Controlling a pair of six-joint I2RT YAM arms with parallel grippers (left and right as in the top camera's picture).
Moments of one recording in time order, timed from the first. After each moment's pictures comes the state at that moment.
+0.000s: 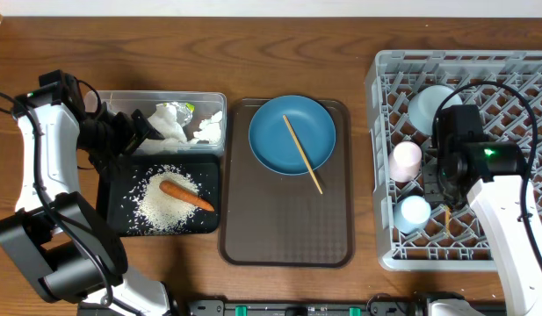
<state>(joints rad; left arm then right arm) 0.39 1.79 1.45 -1.27 0.43 -0.28 0.06 1.32 1.09 -1.20 0.29 0.03</state>
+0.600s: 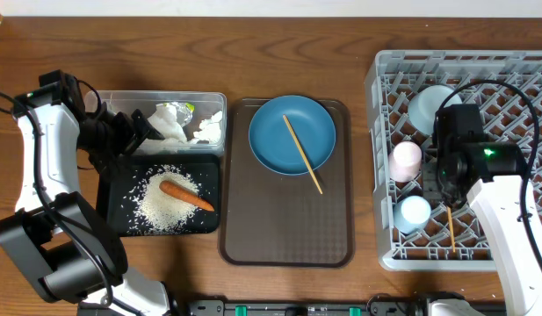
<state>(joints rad) 0.39 1.79 1.45 -1.27 0.44 -0.28 0.06 1.32 1.09 -1.17 0.26 0.09</state>
